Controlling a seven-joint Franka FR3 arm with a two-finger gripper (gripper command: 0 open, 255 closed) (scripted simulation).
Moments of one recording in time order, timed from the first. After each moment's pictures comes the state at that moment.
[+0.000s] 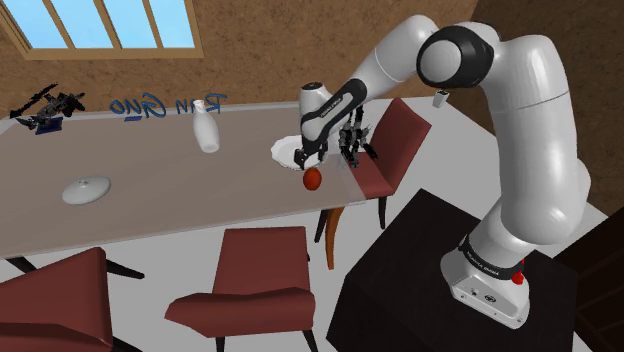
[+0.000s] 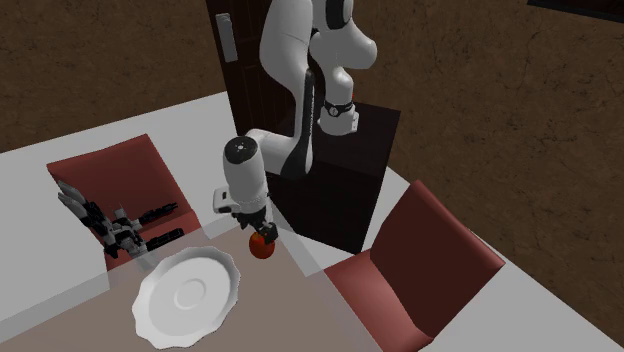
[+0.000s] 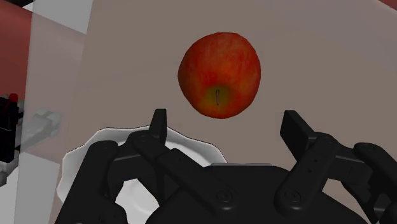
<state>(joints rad) -0.07 0.67 0.04 -1.82 -0.14 2.48 0.26</state>
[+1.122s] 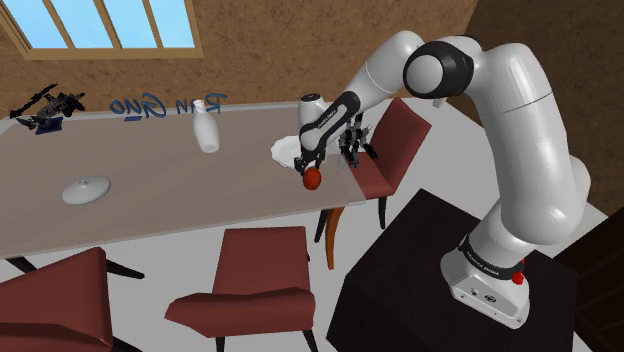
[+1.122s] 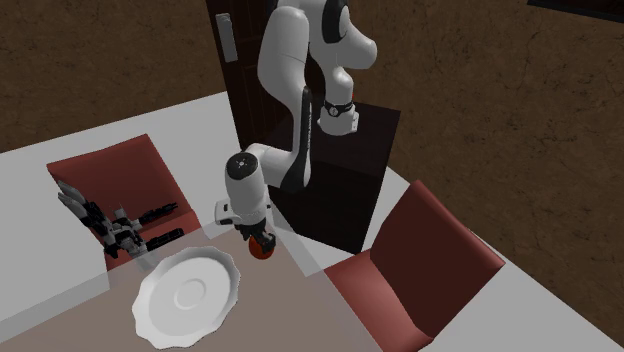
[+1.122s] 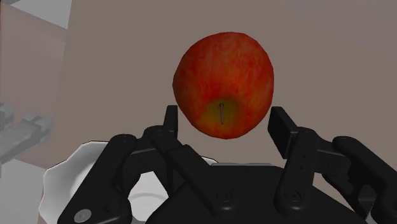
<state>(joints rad) -0.07 0.77 0.03 -1.77 -0.15 2.53 0.27</state>
